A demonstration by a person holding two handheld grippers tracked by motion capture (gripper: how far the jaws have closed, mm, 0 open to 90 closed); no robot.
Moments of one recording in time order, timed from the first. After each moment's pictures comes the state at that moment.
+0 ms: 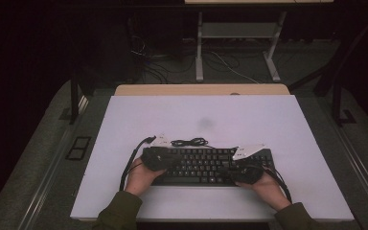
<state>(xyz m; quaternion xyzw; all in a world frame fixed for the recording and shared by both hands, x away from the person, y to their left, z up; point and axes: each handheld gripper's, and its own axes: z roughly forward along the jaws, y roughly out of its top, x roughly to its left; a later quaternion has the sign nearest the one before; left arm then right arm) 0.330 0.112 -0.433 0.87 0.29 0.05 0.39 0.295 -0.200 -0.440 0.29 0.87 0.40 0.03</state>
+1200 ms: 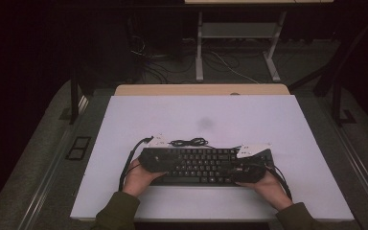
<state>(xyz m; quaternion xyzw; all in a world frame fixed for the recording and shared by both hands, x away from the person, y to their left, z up) 0.321 0.117 -0.423 0.86 0.28 0.06 0.43 0.293 -0.206 -0.432 0.29 0.85 0.44 0.04</state>
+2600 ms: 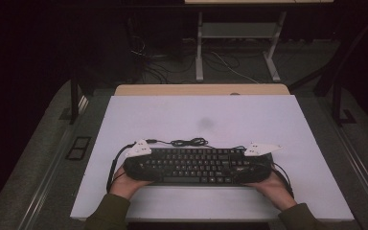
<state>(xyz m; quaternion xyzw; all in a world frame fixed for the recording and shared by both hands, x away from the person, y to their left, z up) 0.292 0.157 -0.415 0.82 0.29 0.08 0.48 0.290 -0.219 -0.429 0.32 0.82 0.47 0.08</state>
